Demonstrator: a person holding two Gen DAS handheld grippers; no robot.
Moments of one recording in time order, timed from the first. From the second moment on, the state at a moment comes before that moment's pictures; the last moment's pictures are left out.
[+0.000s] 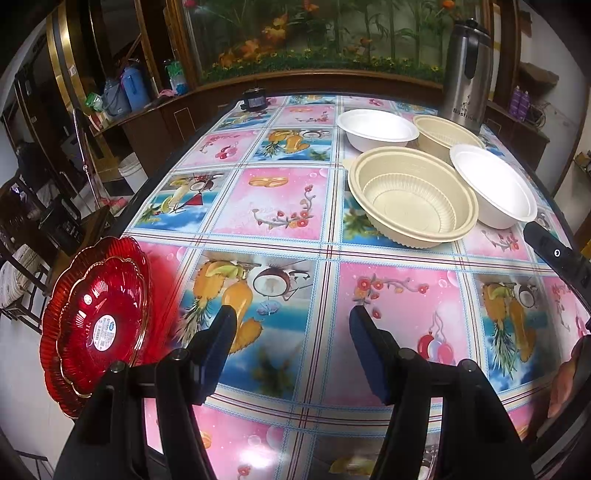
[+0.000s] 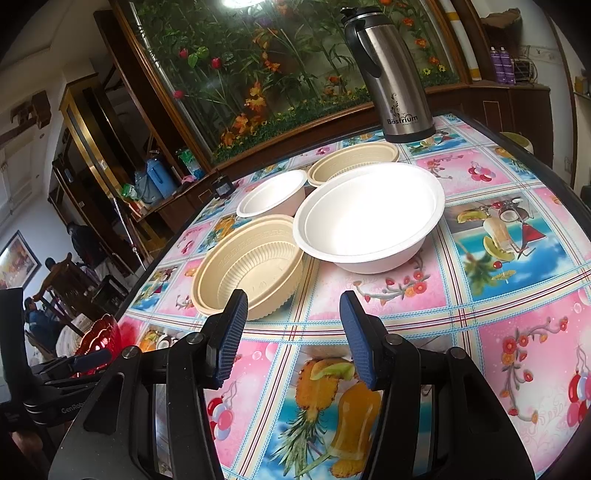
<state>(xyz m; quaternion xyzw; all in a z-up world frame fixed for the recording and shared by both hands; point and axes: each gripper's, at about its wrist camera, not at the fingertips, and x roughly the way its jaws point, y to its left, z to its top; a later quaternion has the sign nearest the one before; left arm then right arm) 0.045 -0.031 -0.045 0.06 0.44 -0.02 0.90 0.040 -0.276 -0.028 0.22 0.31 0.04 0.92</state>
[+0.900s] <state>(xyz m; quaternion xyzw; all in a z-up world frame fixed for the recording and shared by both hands) 0.044 -0.032 -0.050 0.06 0.45 -0.02 0.89 0.041 -0.275 -0.029 0.22 0.31 0.04 0.92</state>
